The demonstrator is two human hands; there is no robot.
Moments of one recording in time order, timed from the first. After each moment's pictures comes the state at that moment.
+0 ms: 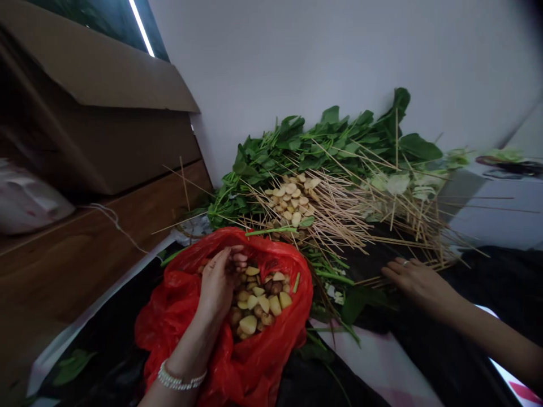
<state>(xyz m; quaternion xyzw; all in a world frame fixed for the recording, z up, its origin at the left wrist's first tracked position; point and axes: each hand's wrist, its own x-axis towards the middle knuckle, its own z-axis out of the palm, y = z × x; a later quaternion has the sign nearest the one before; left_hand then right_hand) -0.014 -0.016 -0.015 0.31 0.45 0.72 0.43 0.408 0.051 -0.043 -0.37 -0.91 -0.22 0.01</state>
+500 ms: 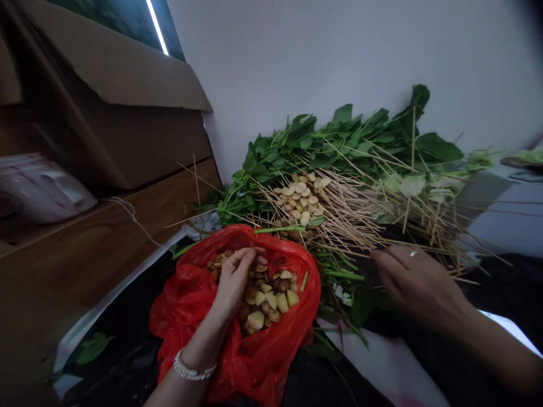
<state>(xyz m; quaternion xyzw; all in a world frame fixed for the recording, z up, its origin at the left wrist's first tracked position) -0.003 -0.025 -0.009 0.45 0.51 0.63 0.37 0.330 0.017 0.017 -0.32 -0.88 -0.26 0.22</state>
